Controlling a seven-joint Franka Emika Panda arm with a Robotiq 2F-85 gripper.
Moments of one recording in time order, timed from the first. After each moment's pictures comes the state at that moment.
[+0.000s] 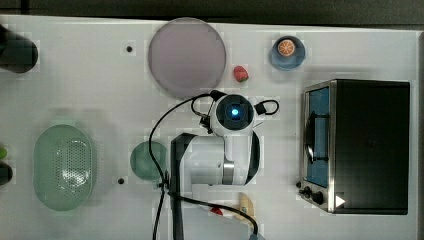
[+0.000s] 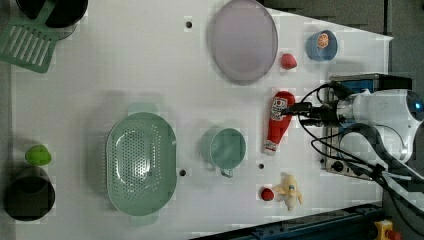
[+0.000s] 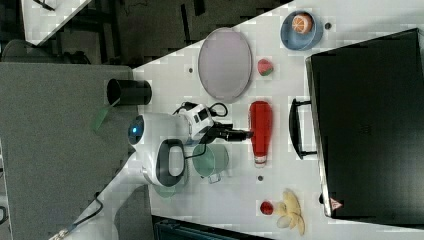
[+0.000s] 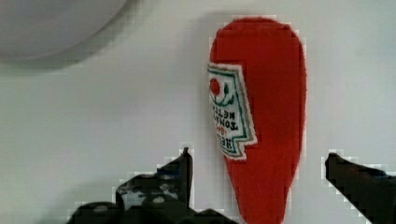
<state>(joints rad) -0.09 0.24 0.04 -2.31 -0.03 0.89 -0.44</state>
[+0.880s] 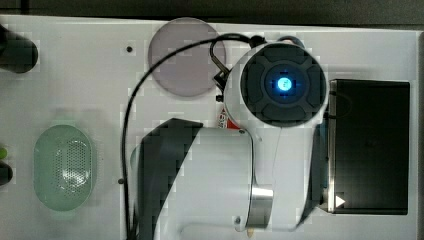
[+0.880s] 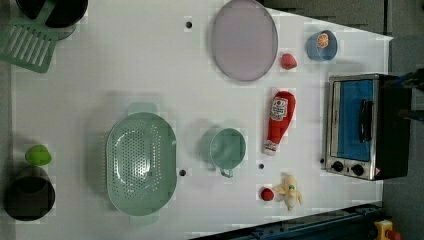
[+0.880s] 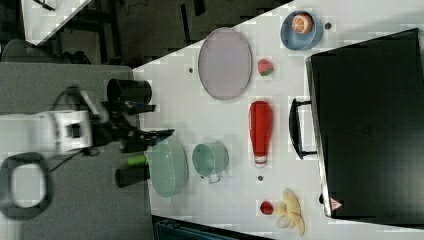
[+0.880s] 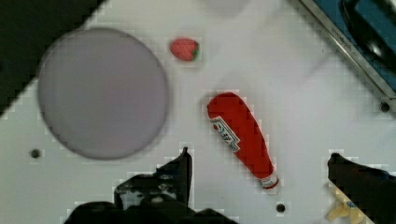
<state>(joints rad) -0.10 -0.08 0.03 -1.87 -0.03 0.28 -0.05</state>
